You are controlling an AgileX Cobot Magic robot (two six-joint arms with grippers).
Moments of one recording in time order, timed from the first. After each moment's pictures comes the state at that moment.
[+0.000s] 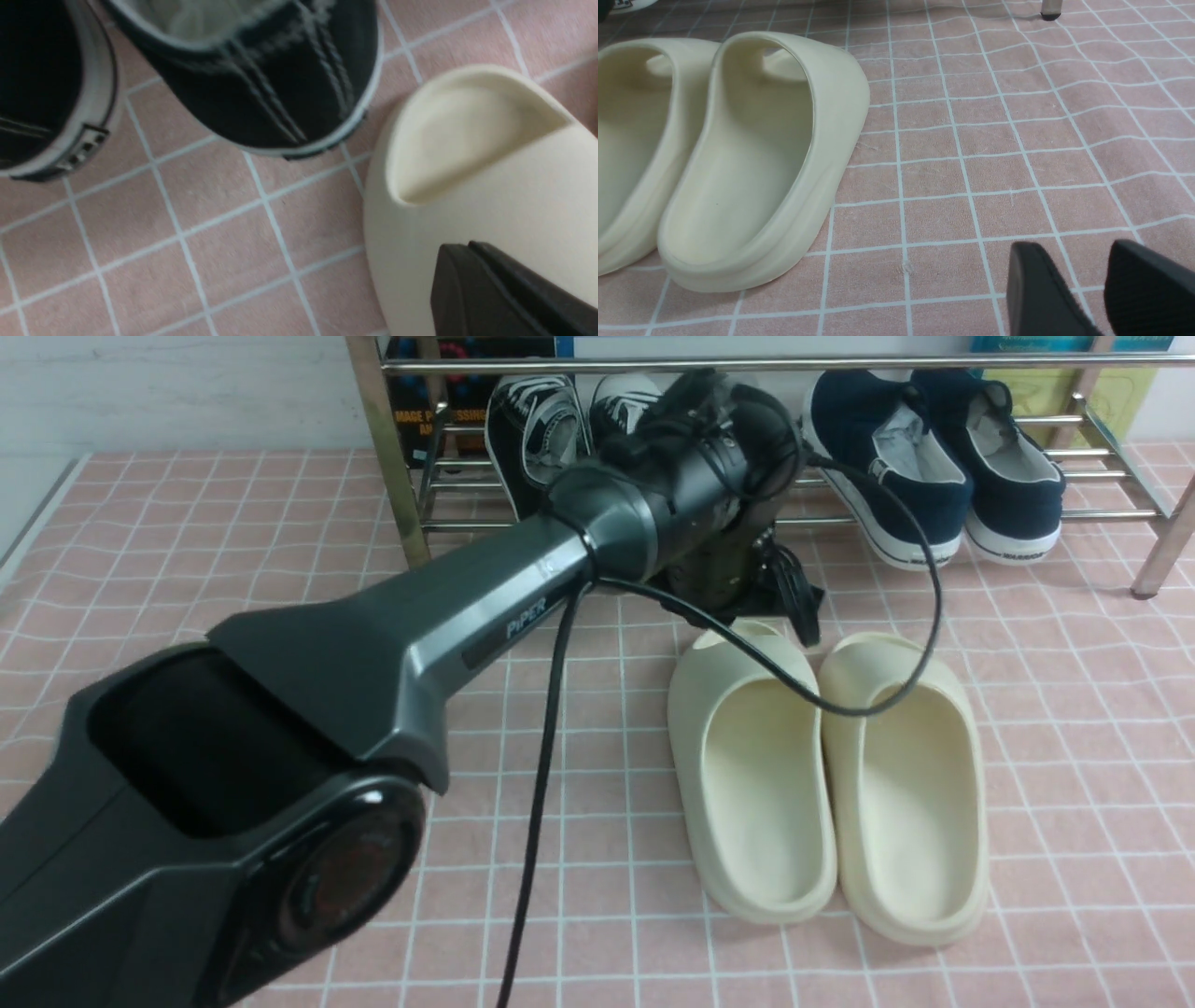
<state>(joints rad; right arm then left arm) -0.02 -0.01 0.01 0.00 0.38 0.12 -0.73 2.30 -2.17 0.31 0.95 -0.41</state>
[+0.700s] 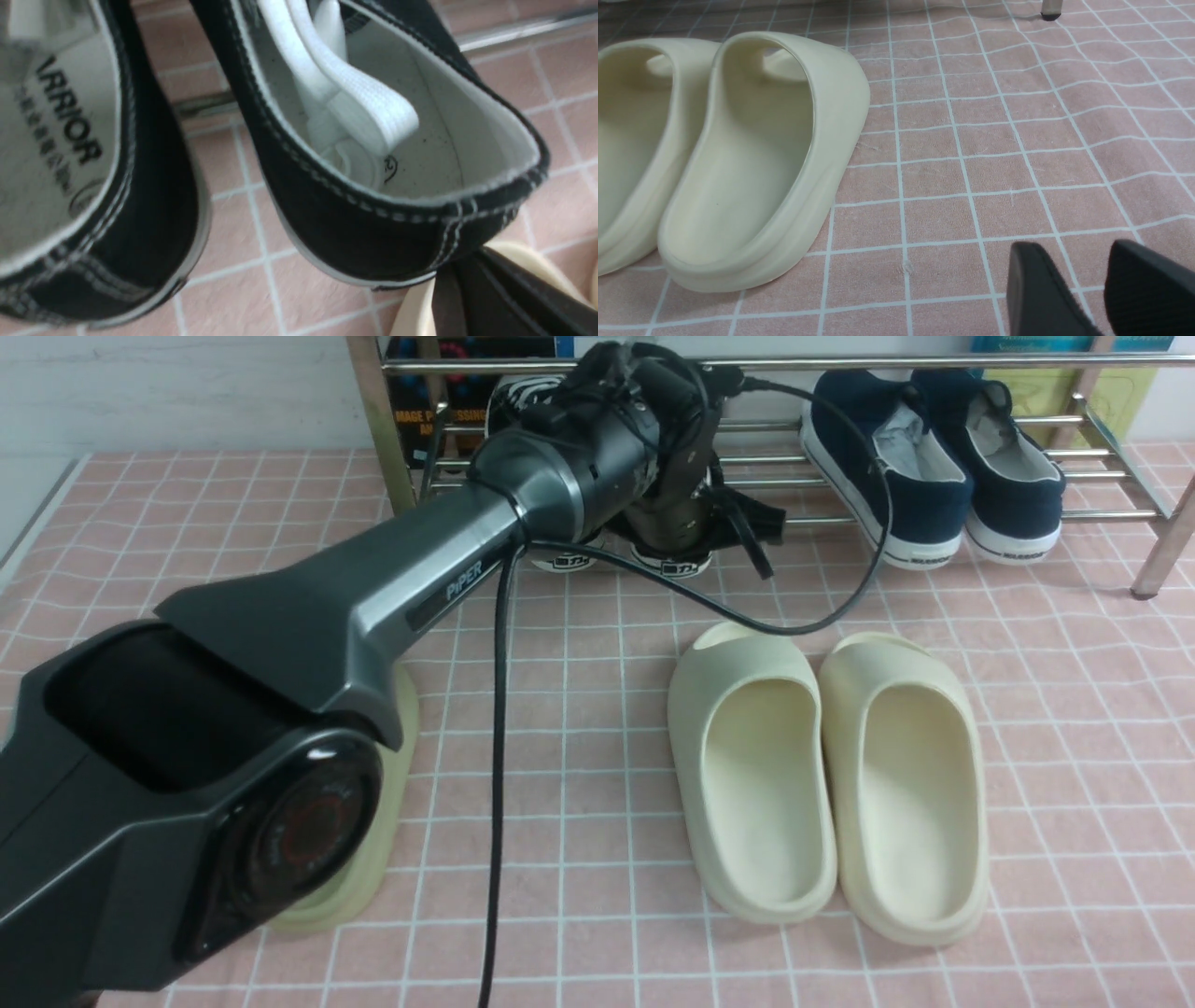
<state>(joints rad) -0.02 -0.01 0.01 0.00 0.38 0.12 -0.64 2.30 -2.16 0.26 0.73 -0.46</state>
